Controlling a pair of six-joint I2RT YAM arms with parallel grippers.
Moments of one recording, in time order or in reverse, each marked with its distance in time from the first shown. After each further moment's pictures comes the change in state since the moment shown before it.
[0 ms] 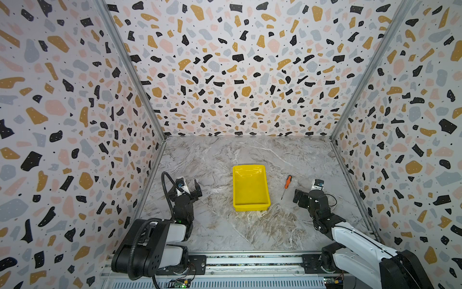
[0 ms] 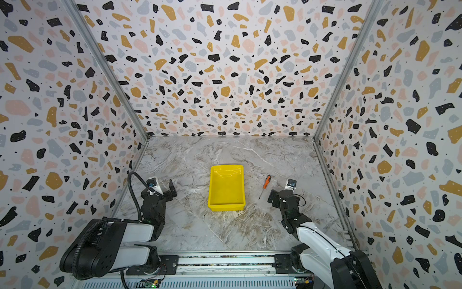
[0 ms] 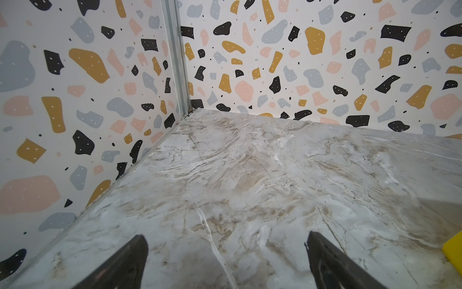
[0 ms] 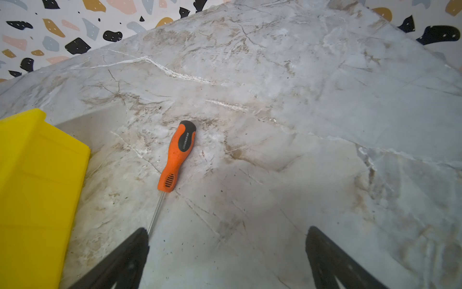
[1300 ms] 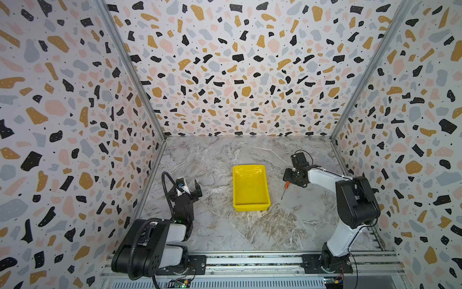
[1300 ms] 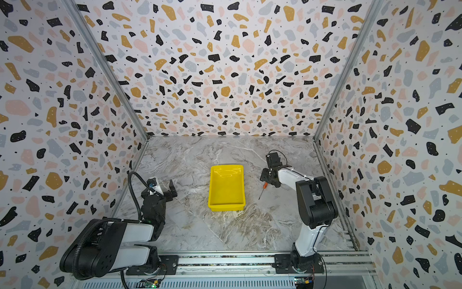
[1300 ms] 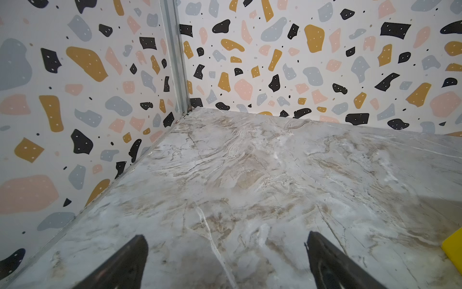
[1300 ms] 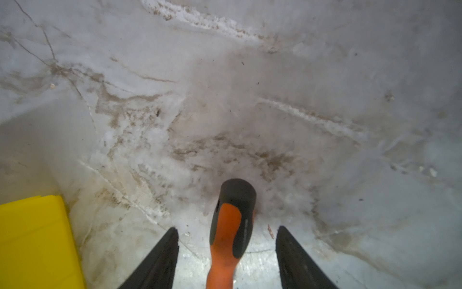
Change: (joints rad) left arm -0.001 0.000 0.000 -0.006 0.003 0.000; right arm -0.092 0.816 0.834 -0.521 -0.274 0.093
